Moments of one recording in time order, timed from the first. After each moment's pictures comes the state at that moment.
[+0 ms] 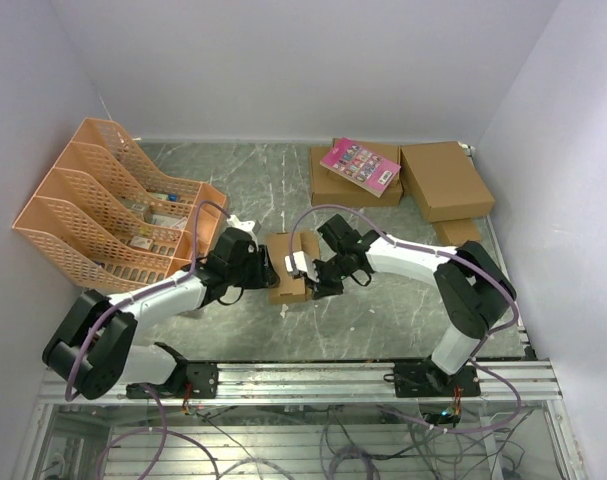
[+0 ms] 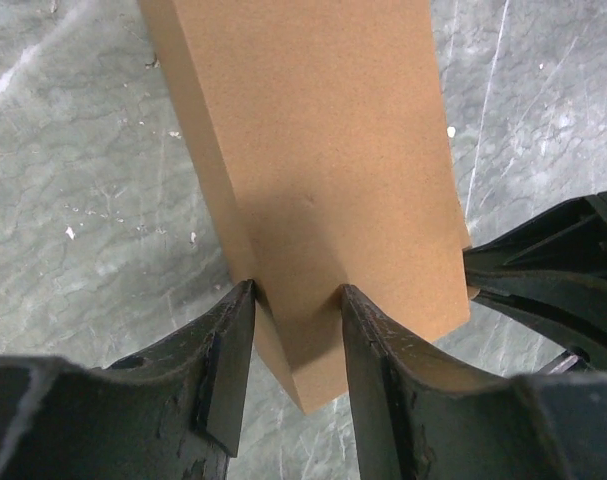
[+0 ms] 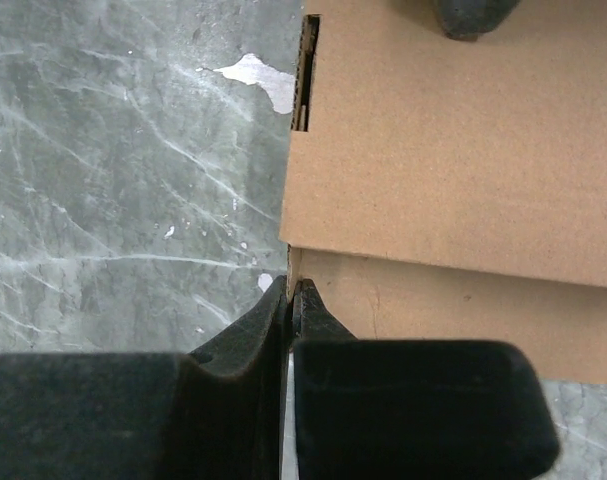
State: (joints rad) left arm -0.60 1.29 0.56 0.00 0.13 -0.60; right arm 0.72 1.72 1.01 -0.48 -0.64 -0.89
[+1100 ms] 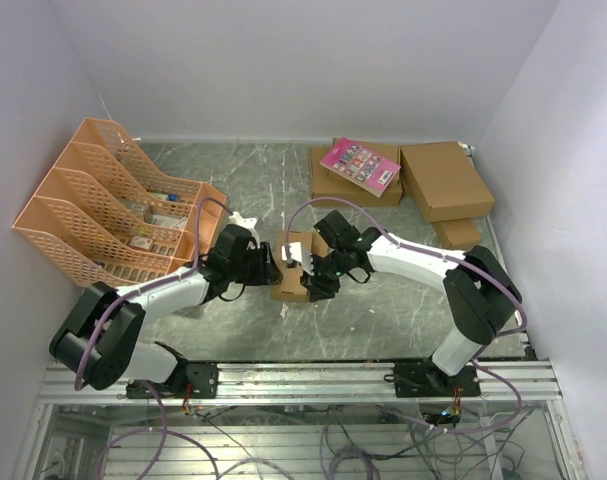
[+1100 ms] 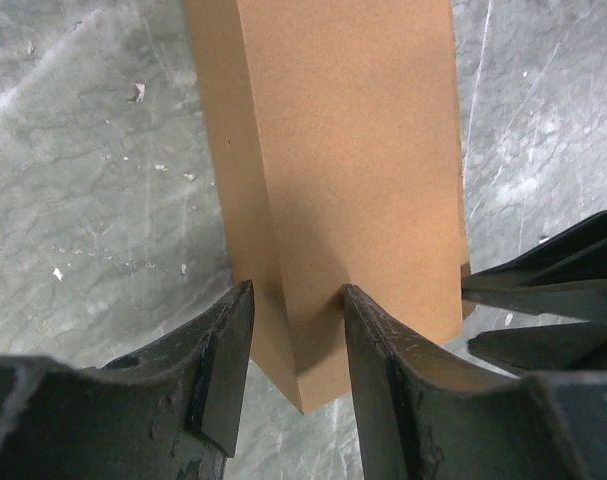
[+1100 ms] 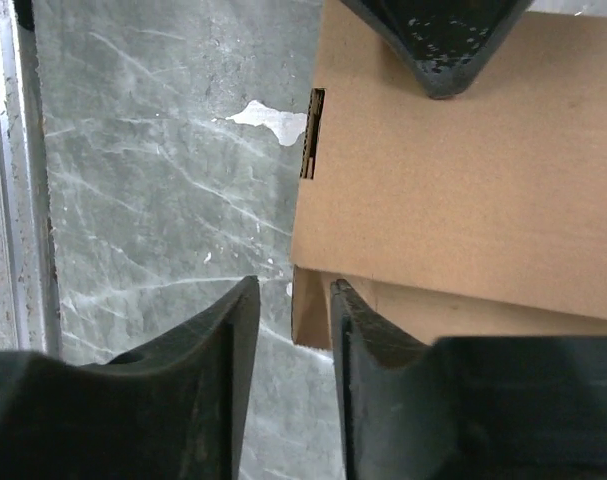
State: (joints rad) left arm -0.58 1.35 0.56 0.07 0.18 -0.58; right arm 0.76 1.68 1.05 -0.50 -0.59 -0.67
